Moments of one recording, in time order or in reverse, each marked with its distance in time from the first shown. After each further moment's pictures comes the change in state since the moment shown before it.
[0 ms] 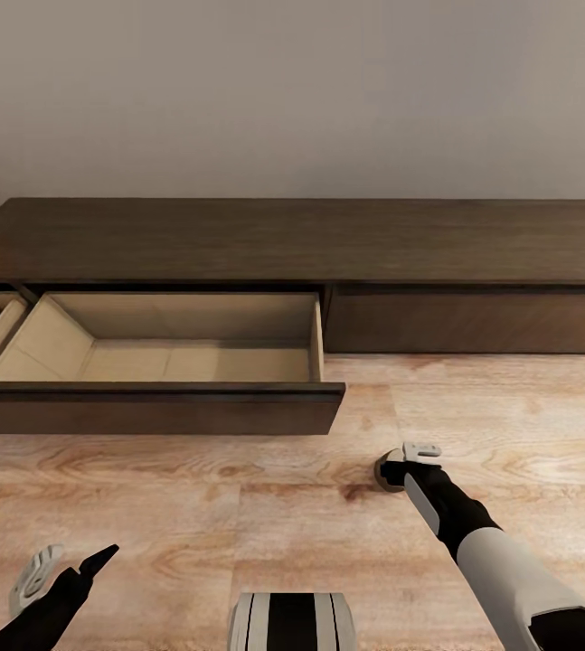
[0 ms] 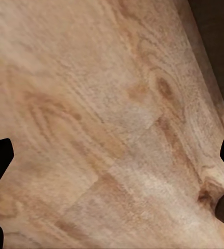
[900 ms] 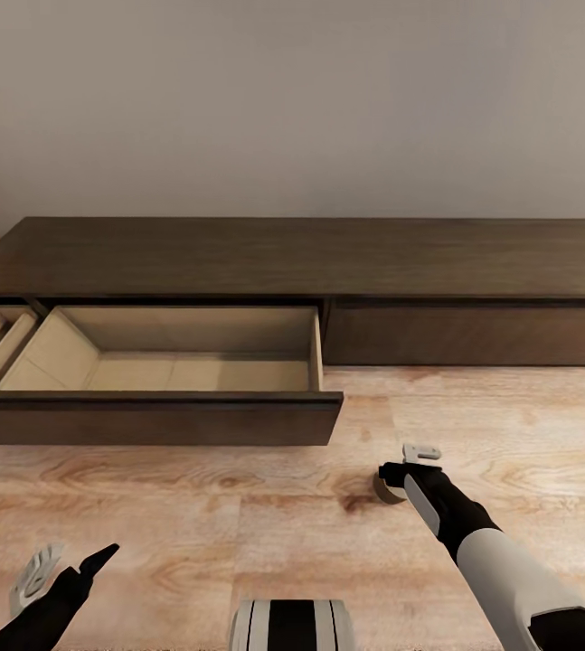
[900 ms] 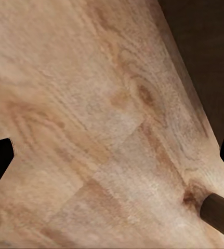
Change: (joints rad) left arm 0.000 0.000 0.000 0.000 0.010 0.000 0.000; right arm 0.001 0.001 0.001 0.010 -0.033 -0.006 0.001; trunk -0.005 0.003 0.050
